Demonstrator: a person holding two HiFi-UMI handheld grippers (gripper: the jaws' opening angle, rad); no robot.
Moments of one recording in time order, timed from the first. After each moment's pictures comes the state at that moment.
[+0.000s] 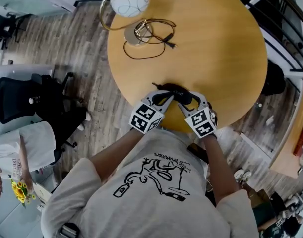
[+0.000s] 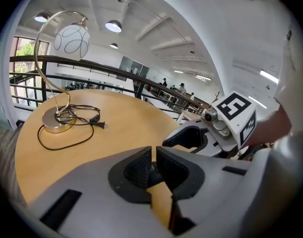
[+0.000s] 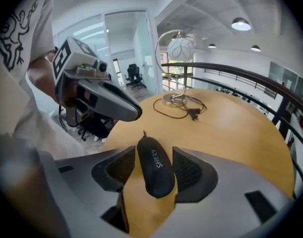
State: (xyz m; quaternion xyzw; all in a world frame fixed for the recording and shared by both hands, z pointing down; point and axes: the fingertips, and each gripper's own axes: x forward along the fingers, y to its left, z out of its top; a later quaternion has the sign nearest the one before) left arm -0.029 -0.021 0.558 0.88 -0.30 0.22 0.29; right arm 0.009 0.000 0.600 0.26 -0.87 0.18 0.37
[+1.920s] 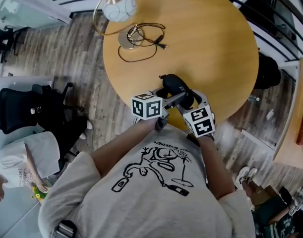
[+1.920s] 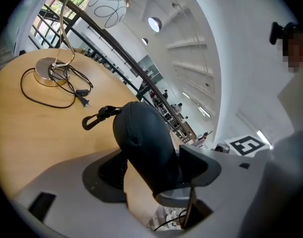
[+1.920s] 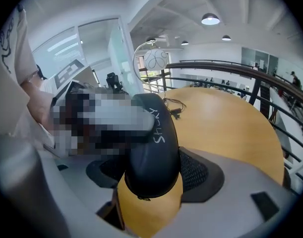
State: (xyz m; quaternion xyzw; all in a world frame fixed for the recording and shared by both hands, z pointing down) left arm 0.022 -0.027 0.531 0.83 -0.26 0.07 0.48; right arm 0.029 0.006 0.552 0.36 -0.83 0.25 0.33
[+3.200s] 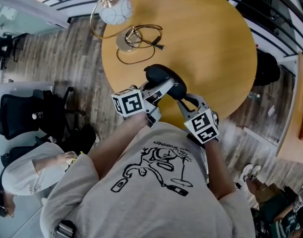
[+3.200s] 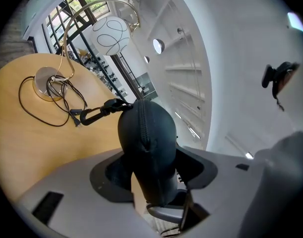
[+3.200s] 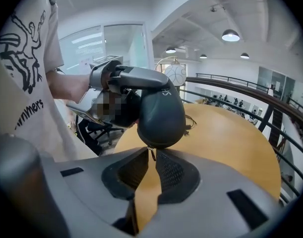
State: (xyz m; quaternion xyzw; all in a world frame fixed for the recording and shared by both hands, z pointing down) left arm -0.015 -0.071 0.452 0.82 -0.26 -0.06 0.50; right arm 0.017 0.016 0.514 0.31 -0.88 0.16 0.32
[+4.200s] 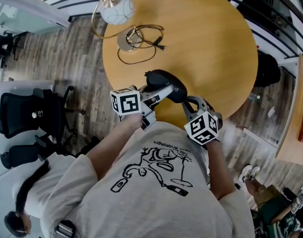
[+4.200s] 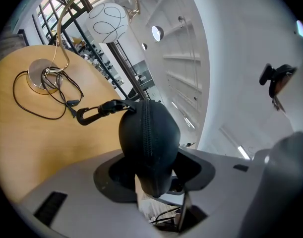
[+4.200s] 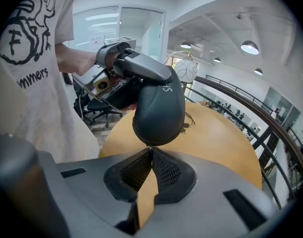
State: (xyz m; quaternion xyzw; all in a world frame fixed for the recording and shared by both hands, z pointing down) left arm -0.015 -0.052 0.457 0.83 -0.20 -0.02 0.52; right arm 0.028 0.020 0.524 0.29 -0.86 0.08 0.40
